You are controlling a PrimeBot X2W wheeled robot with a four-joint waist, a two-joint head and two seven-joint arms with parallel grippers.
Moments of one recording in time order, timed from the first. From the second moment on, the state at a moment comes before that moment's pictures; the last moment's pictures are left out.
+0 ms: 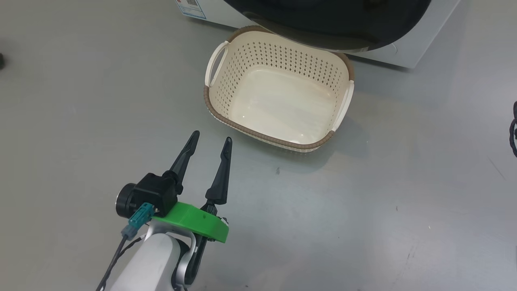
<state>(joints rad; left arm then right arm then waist) -0.31 0.03 -0.49 0.19 -0.50 0.05 -0.25 -0.93 -0.27 -0.02 0.36 1.11 -0.01 0.30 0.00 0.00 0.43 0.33</state>
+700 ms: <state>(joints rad) -0.33 0.03 -0.51 0.18 -0.53 0.06 -0.25 -1.05 -0.22 -0.06 0.53 1.33 -0.12 0.59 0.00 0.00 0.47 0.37</state>
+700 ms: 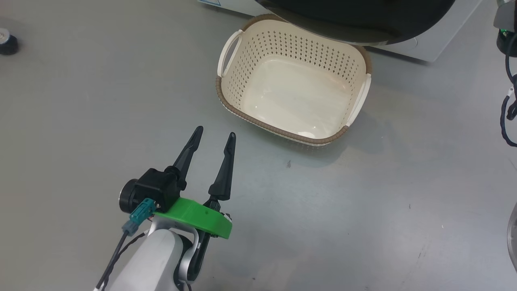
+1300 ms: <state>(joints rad) -0.33 0.03 -0.51 0.19 -0.53 0.06 -0.25 -1.08 -0.21 -0.09 0.63 1.41 -0.13 0.71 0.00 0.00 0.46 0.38</state>
